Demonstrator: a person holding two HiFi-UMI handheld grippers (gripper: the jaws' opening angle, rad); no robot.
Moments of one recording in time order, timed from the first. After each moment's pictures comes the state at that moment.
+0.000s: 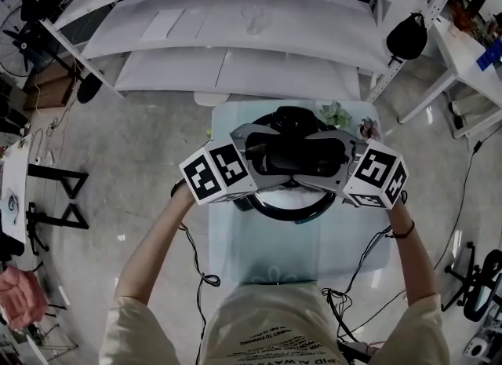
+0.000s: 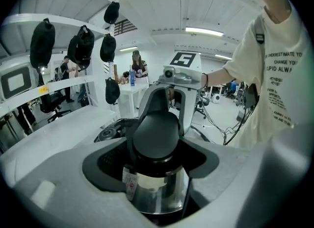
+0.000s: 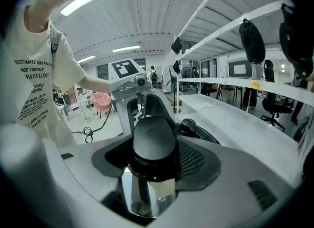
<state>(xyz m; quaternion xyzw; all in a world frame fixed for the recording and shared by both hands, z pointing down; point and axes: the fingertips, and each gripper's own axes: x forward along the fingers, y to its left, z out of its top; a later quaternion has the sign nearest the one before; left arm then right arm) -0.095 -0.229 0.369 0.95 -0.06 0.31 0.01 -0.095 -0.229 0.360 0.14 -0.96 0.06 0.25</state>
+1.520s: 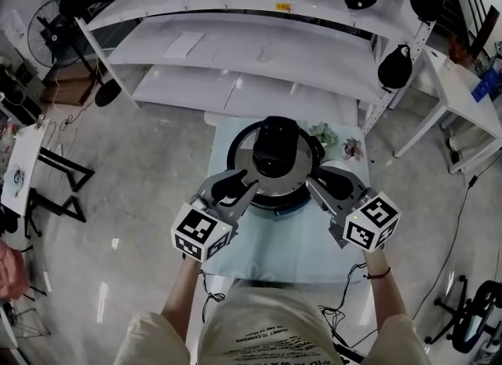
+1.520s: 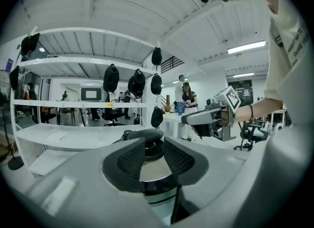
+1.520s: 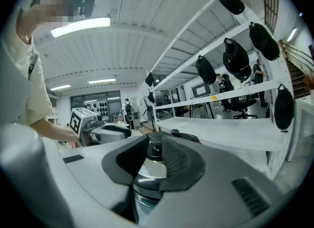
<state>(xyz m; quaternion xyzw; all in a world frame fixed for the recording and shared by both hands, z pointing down) -0.133 -0.158 0.324 0.91 -0.40 0.11 0.03 -0.014 -0.171 0.315 0.31 -0.94 0.11 0.05</state>
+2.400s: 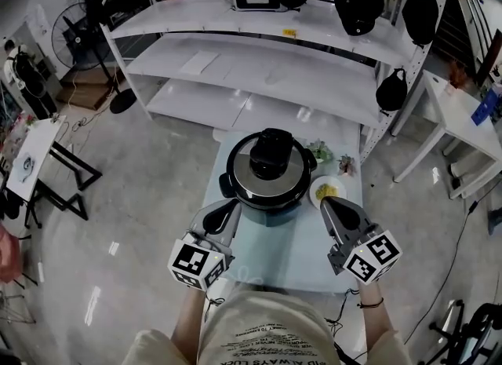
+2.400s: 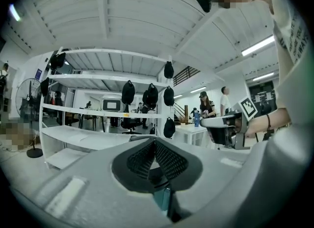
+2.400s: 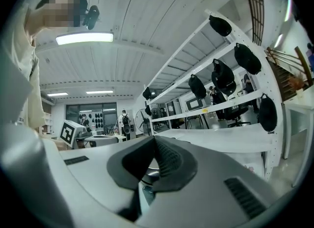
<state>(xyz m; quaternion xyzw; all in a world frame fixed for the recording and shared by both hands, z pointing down) -0.137 -0.081 0.298 0.86 -0.51 0.03 0.02 0.042 -0.105 0.285 0.34 -0.94 0.09 -0.03</state>
